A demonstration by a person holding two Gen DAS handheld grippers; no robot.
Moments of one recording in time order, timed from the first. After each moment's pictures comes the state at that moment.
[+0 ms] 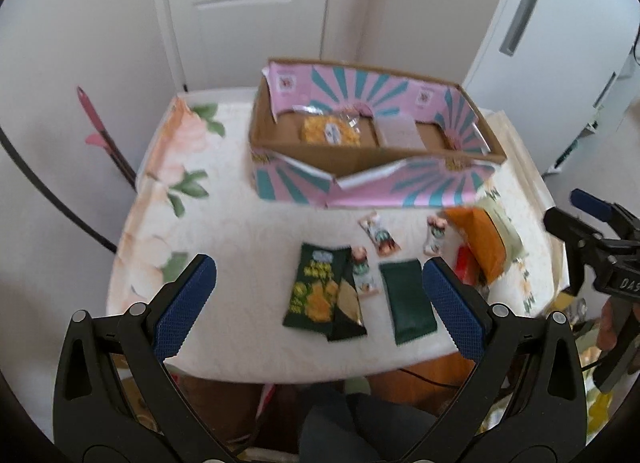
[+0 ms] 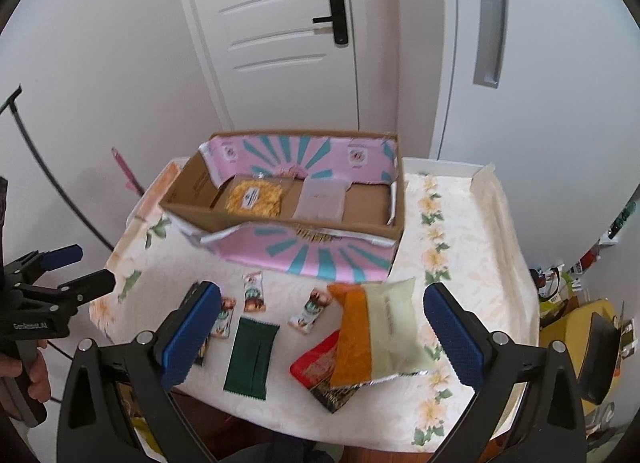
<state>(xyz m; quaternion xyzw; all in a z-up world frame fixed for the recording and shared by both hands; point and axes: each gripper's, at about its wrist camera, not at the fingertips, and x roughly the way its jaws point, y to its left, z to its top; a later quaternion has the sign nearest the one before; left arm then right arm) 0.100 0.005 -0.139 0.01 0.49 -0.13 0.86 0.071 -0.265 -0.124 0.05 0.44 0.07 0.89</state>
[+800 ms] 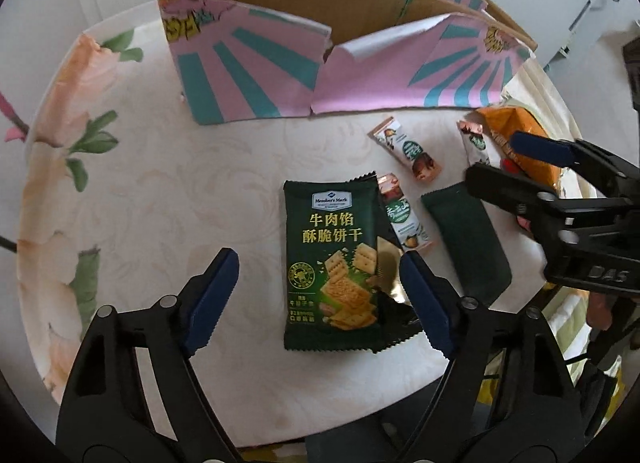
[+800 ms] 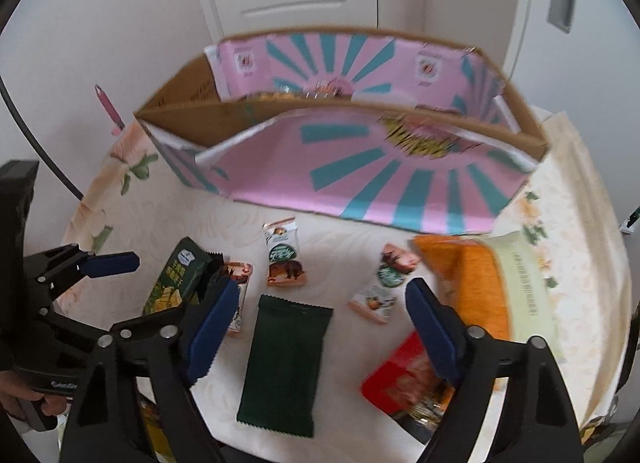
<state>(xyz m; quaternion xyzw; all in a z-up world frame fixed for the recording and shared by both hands) 0.143 0.003 -0.272 0.06 0.56 -0.23 0.79 0.107 -0.183 -0.234 0.03 0.51 0.07 0.86</state>
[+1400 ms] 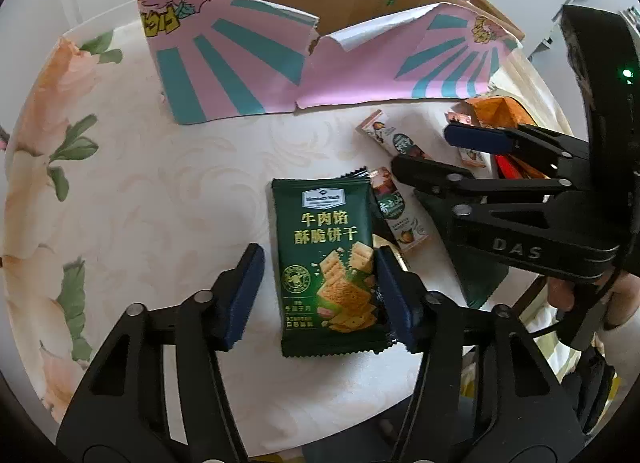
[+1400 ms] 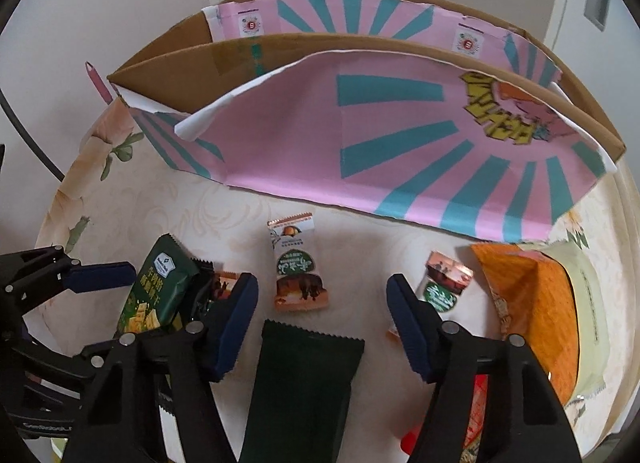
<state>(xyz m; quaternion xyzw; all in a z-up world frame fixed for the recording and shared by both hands) 0.145 0.004 -0.277 0.06 0.56 -0.27 0.78 0.135 -0.159 -0.272 0.01 0.52 0.08 0.85</state>
